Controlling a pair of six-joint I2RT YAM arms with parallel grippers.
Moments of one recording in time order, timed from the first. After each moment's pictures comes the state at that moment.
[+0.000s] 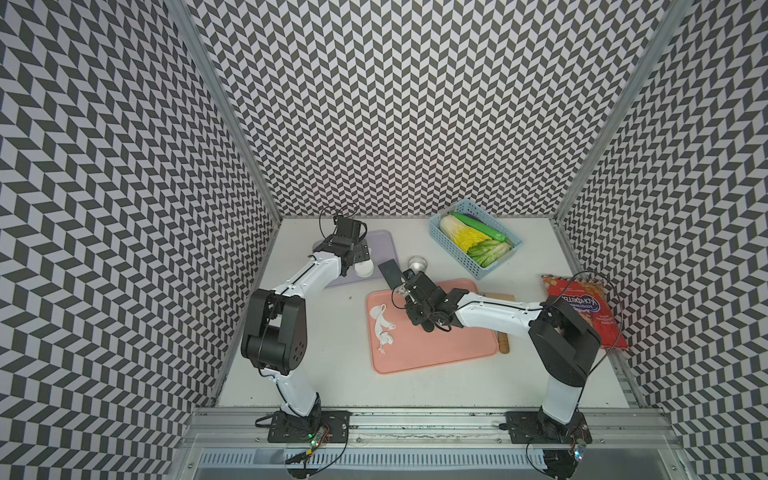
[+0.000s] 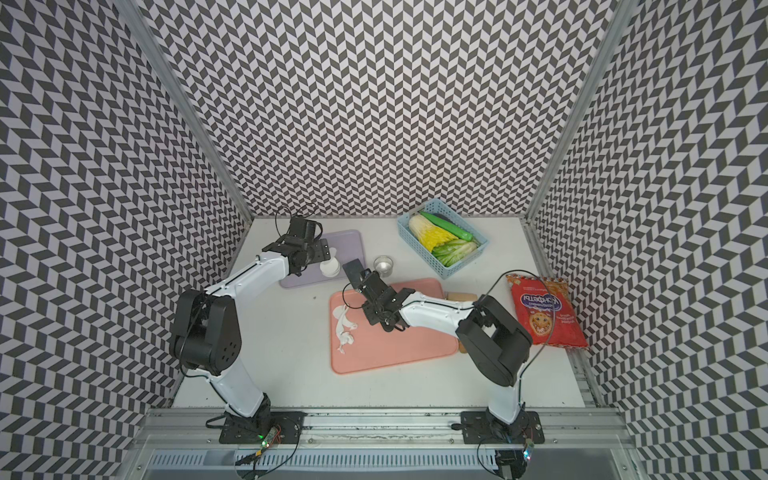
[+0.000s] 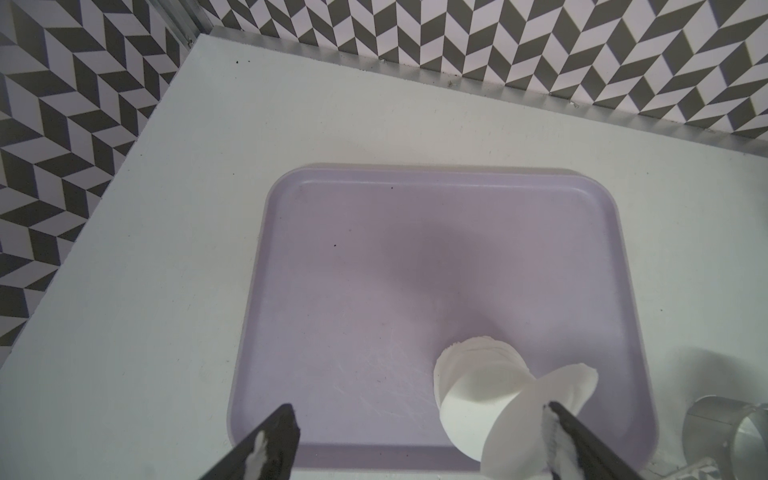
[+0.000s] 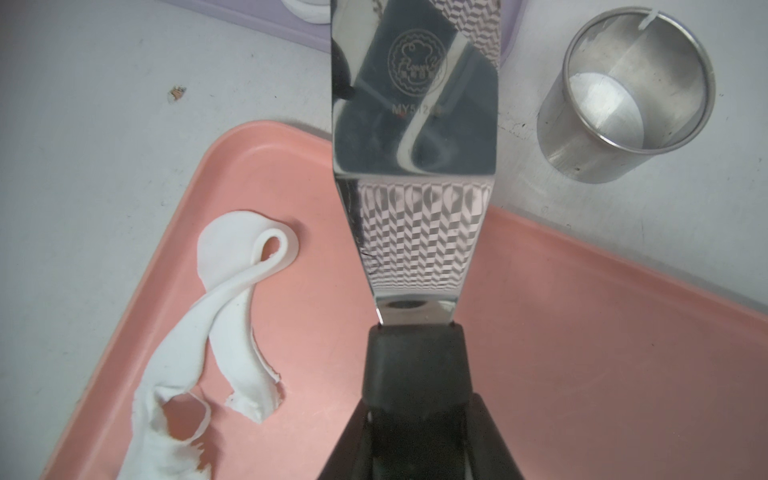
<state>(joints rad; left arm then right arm) -0.25 1.76 1.33 -0.42 -0.32 -0.38 0.88 1.84 1.19 -0.30 0.19 0.29</state>
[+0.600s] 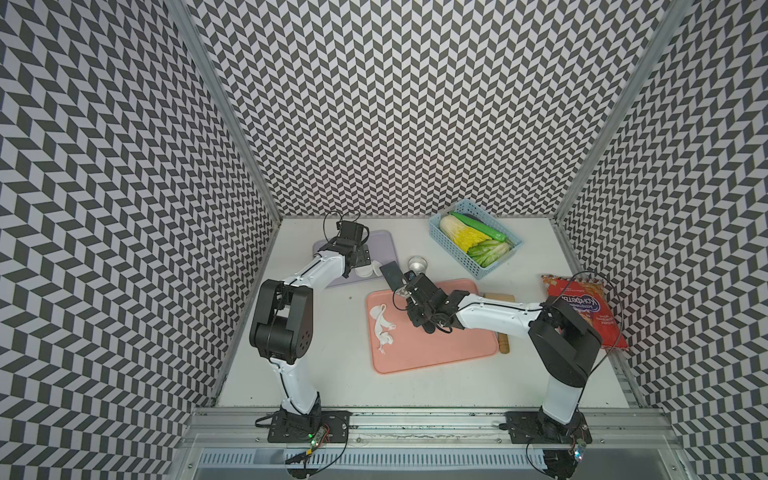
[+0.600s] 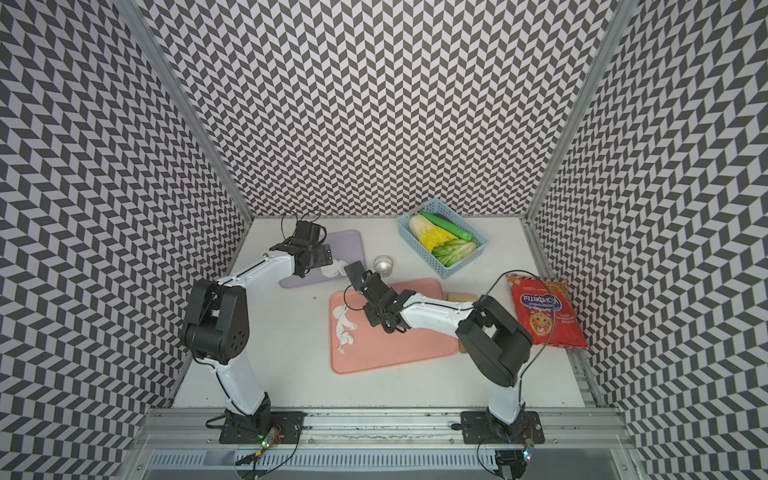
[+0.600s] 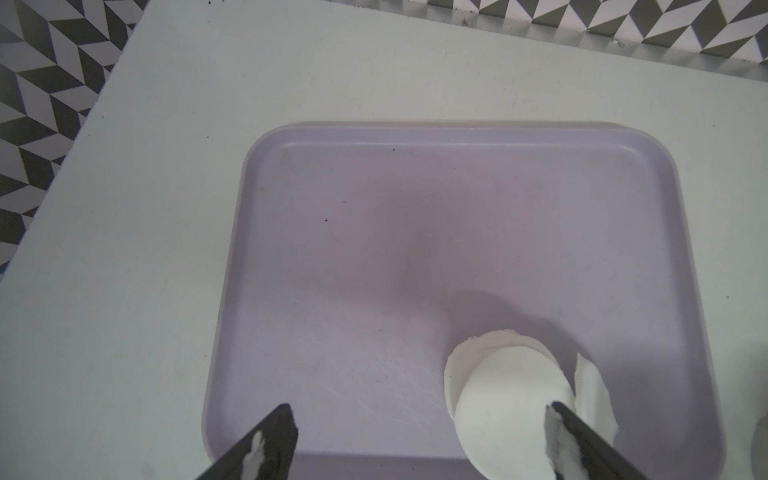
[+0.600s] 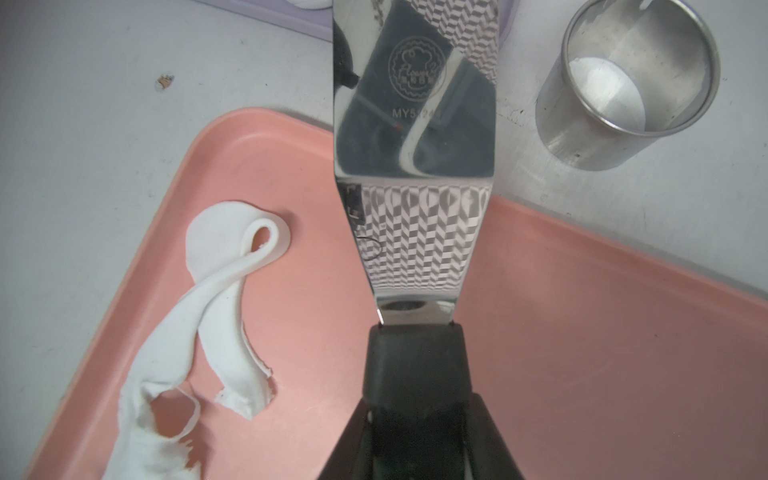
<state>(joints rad) -0.24 1.85 1.34 -0.42 -0.32 -0.38 0.88 1.84 1.16 -0.29 0.19 0.30</state>
